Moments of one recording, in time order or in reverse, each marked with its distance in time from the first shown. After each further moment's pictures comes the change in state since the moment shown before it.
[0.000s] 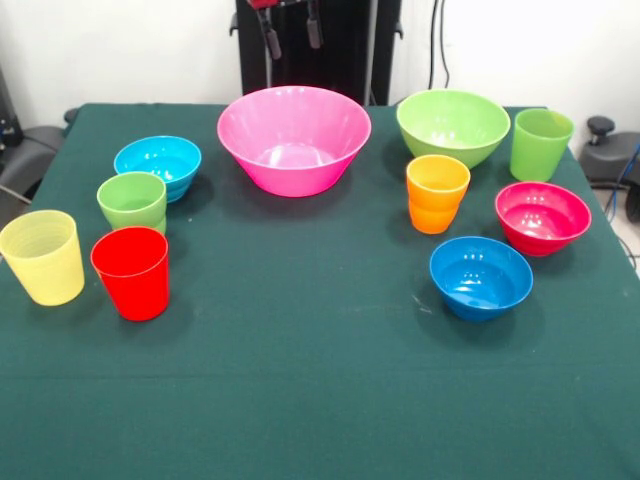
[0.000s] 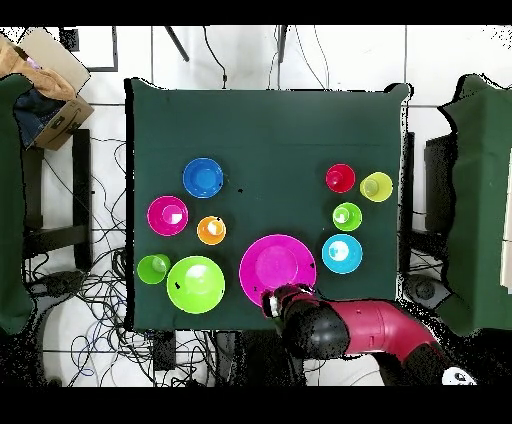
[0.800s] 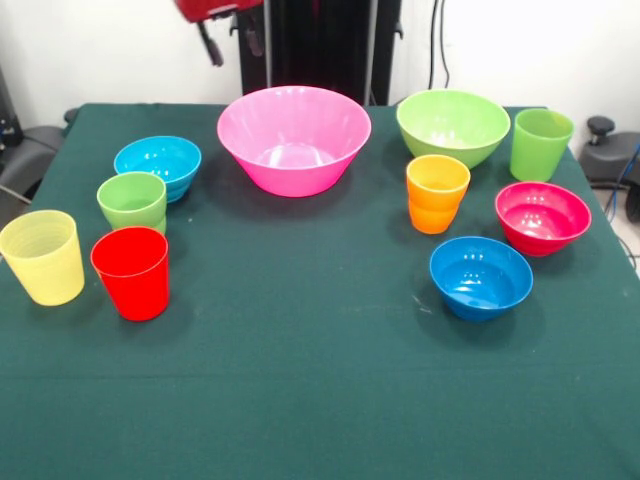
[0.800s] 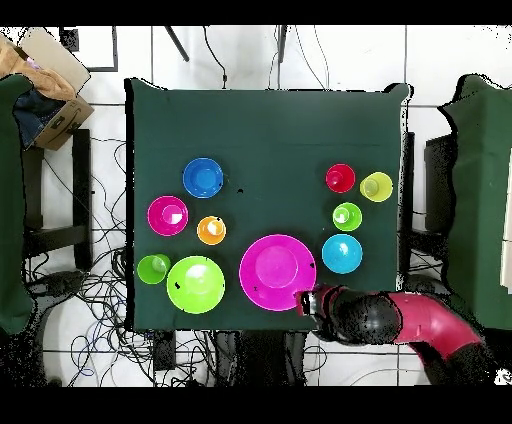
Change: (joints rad) arm -0.206 0.140 0.061 -0.146 -0.076 0.230 0.000
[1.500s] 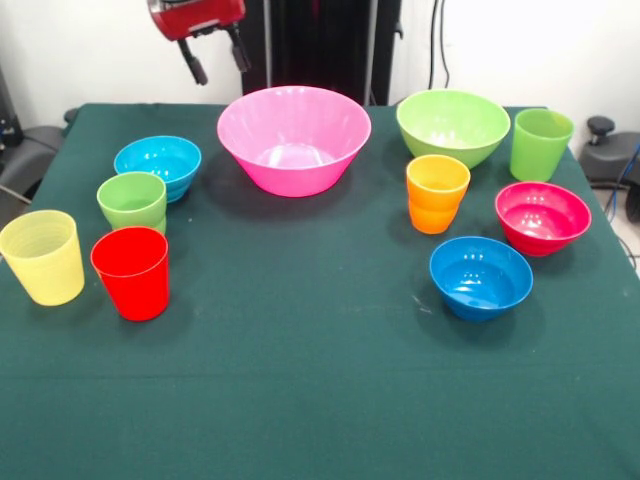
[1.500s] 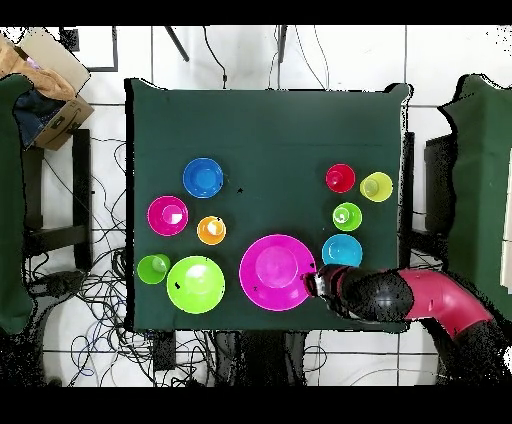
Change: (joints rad) arm -0.044 0.059 0.133 -0.084 -0.037 0.075 0.000
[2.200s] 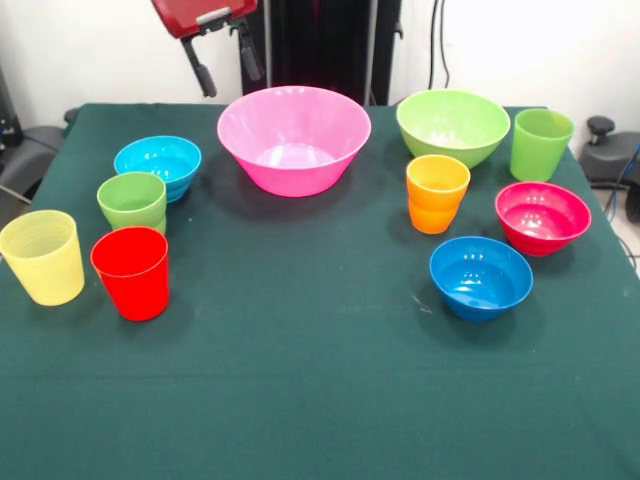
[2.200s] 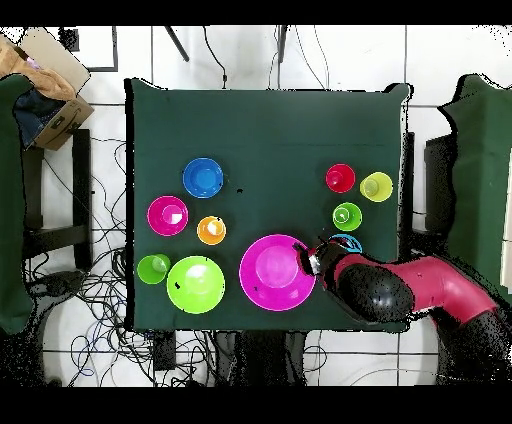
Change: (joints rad) arm -0.085 -0.001 0.234 0.020 -0.099 -0.162 0.000
